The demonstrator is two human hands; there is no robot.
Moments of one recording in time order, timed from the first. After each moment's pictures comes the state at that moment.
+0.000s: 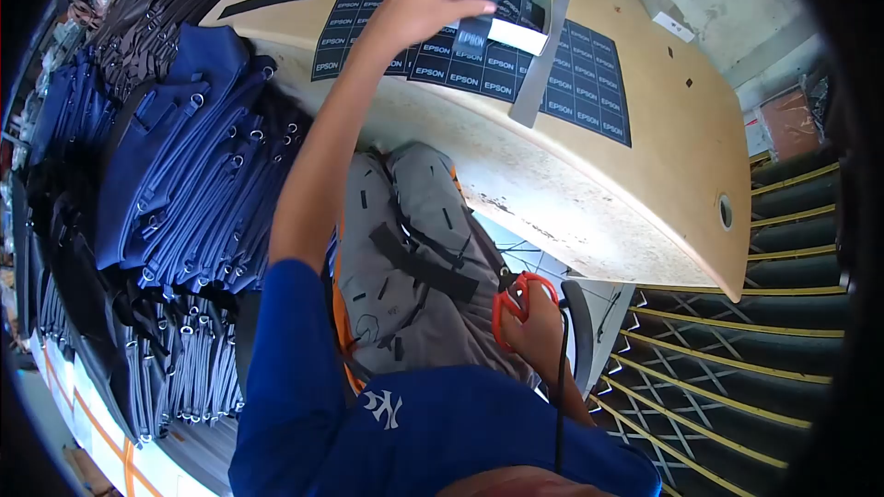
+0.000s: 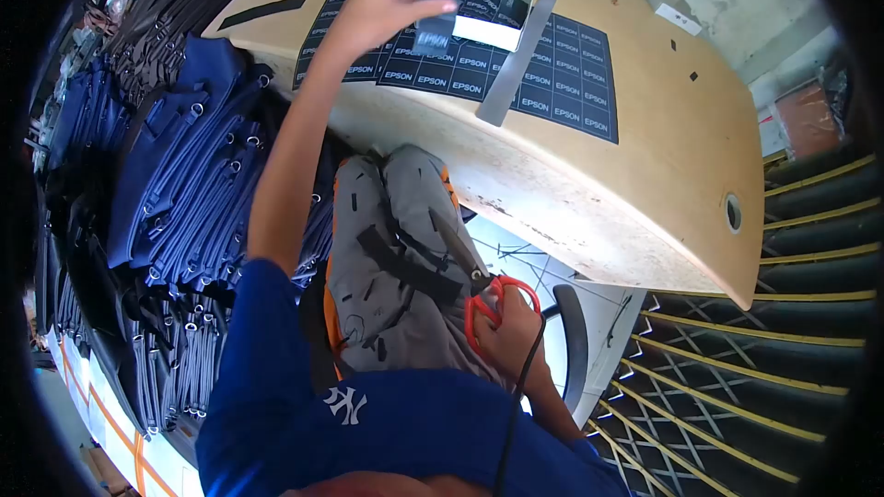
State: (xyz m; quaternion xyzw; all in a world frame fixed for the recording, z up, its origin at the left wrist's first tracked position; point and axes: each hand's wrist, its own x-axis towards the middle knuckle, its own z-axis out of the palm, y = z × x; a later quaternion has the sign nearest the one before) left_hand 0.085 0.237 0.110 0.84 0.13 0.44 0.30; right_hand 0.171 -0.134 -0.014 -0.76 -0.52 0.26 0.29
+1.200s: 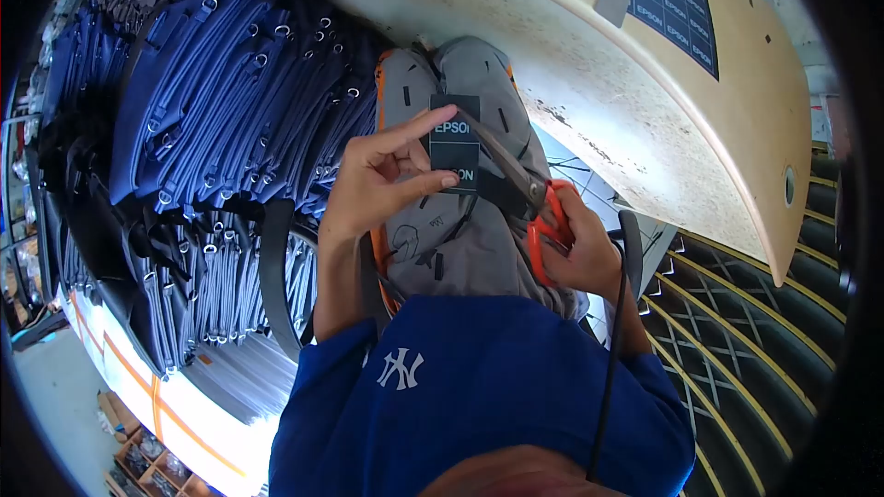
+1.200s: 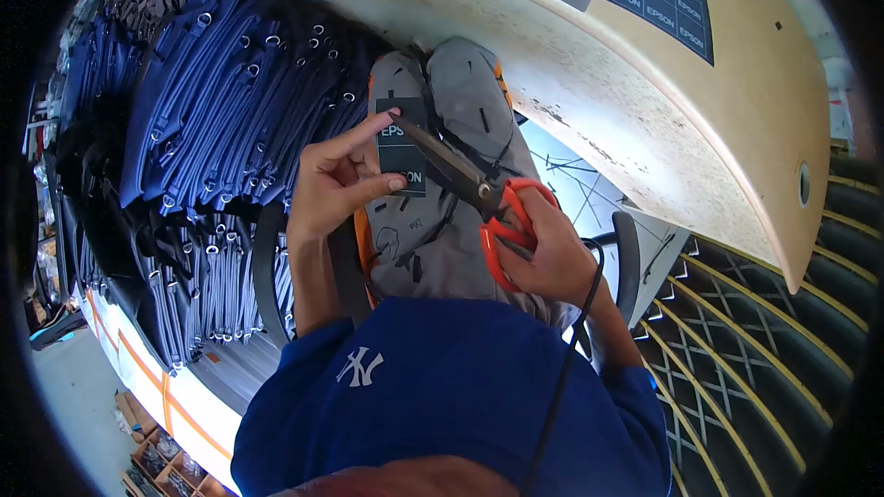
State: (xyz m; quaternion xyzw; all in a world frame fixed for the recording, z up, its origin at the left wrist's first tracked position) left_hand -0.072 0.015 0.010 0.59 0.34 0.34 0.65; right_hand 0.172 -0.098 -0.001 -0.57 -0.62 0.45 0.31
